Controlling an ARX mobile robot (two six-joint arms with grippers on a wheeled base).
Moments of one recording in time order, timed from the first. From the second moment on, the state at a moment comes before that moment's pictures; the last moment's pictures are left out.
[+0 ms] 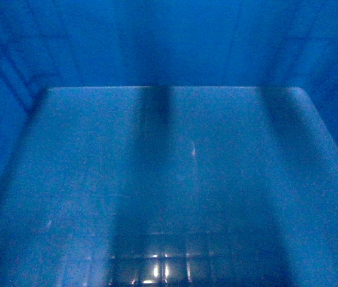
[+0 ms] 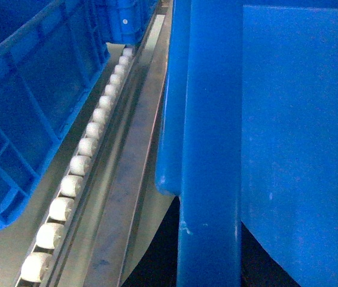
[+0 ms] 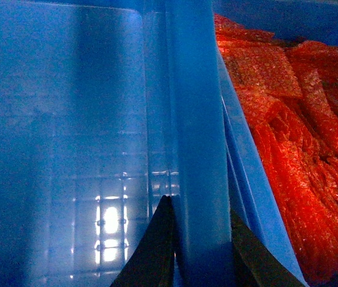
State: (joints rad) left arm -0.56 0.67 0.48 -0.37 -0.62 -0.33; right arm 0.44 0.72 0.49 -0.30 0.52 0.16
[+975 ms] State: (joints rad) left arm -0.56 0.67 0.48 -0.37 -0.62 -0.33; right arm 0.44 0.72 0.49 -0.30 0.52 0.16
